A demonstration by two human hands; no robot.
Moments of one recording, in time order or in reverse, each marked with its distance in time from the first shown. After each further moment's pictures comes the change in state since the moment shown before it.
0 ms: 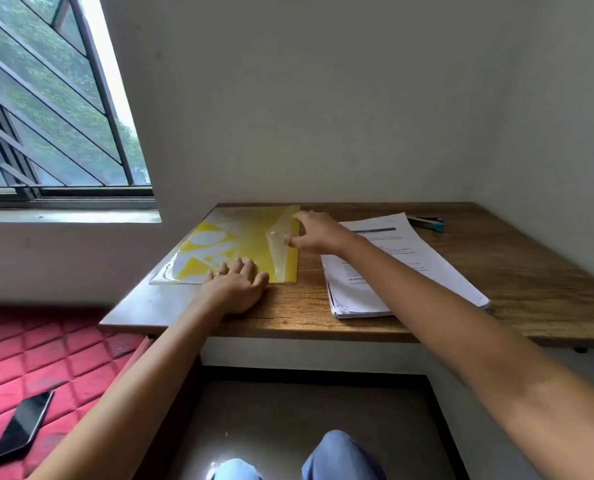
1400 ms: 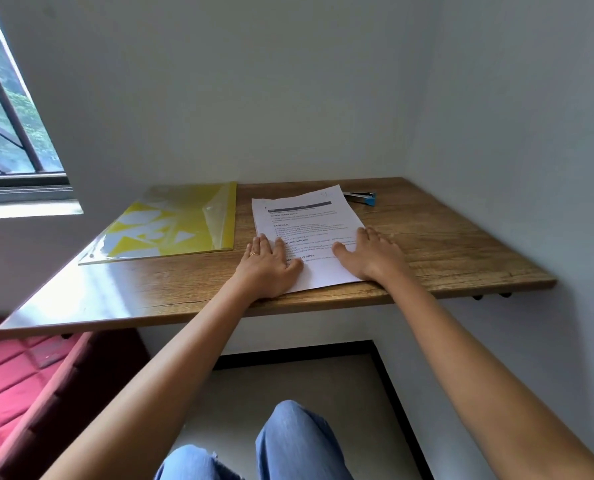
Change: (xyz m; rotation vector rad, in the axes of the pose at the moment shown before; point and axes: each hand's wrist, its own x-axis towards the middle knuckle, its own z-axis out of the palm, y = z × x) left_hand -0.013 0.138 0.021 -0.033 -0.062 0.273; right_hand -0.119 0.141 0.003 -0.240 0.050 0.573
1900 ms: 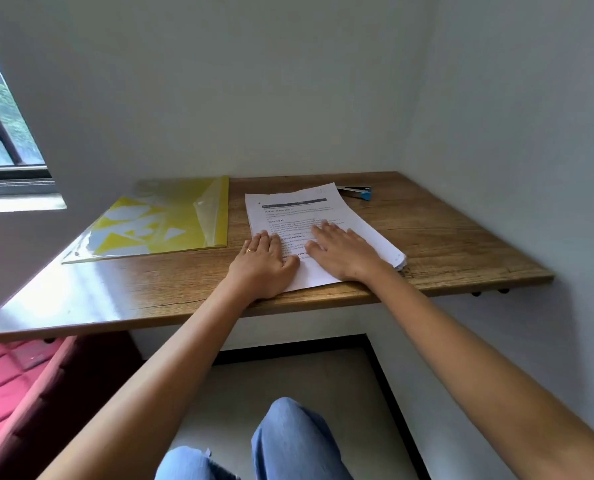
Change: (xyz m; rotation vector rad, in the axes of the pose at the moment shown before) left_hand 0.005 -0.004 0.004 0.002 0.048 0.059; right_hand 0.002 -0.027 0.003 0.019 -0.109 -0.300
